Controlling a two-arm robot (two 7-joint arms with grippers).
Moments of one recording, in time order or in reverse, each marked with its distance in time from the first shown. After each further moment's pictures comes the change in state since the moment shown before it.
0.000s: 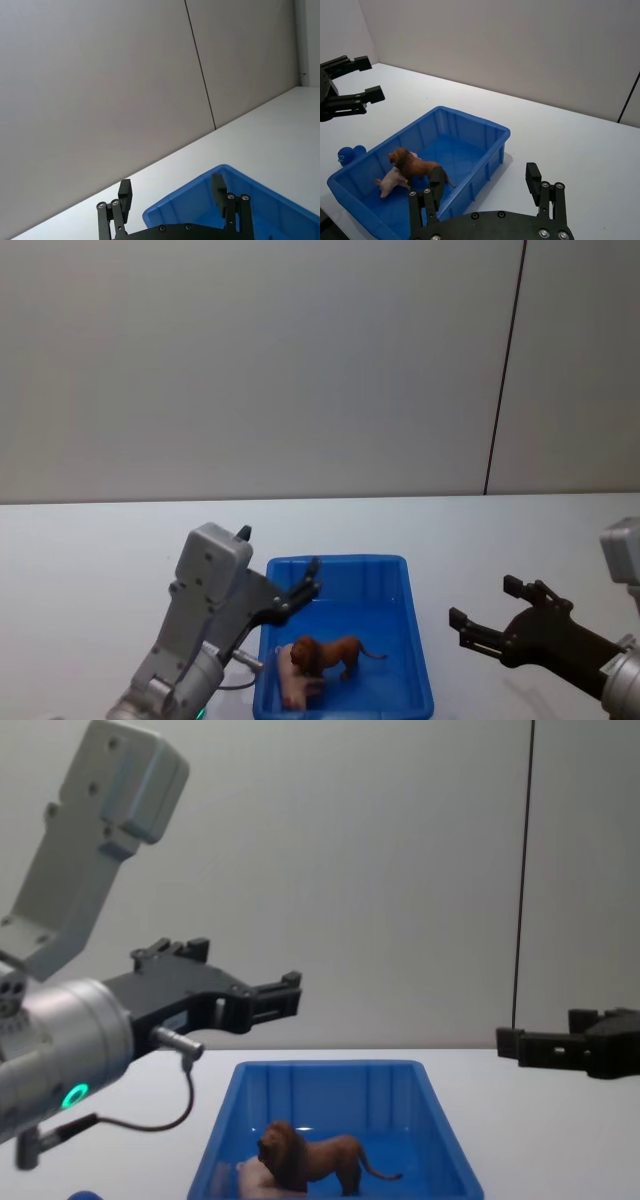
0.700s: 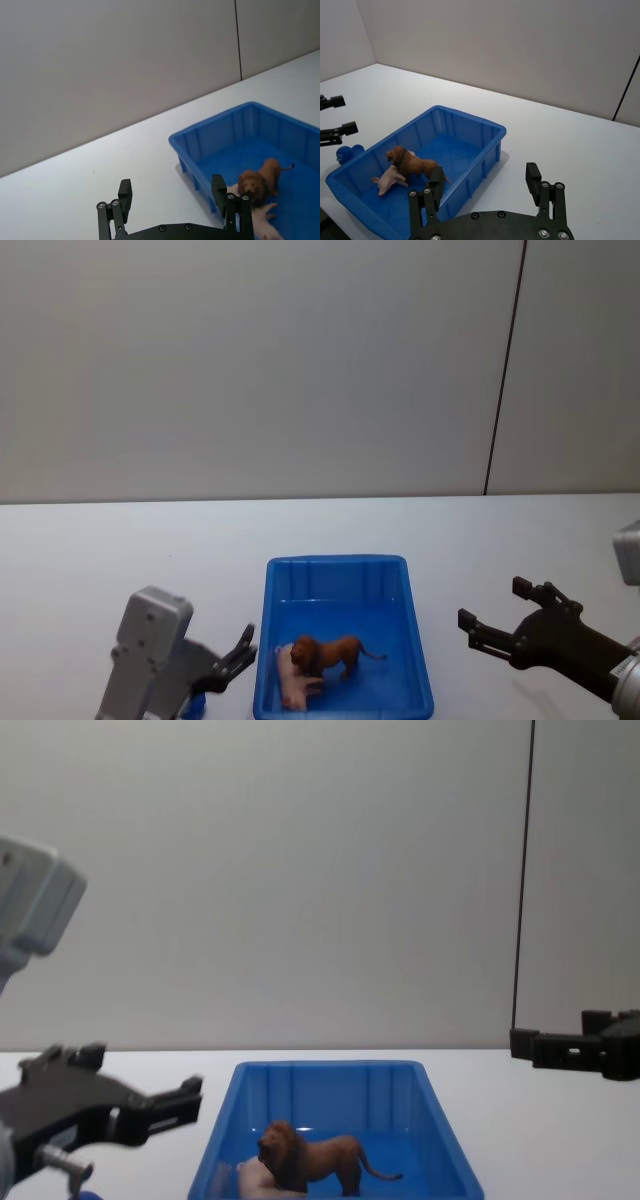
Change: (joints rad) left arm 0.147 0.103 -0.027 -0.052 -0.086 0.042 0.124; right arm -0.015 0.018 0.011 -0.008 0.018 -0.007 -0.003
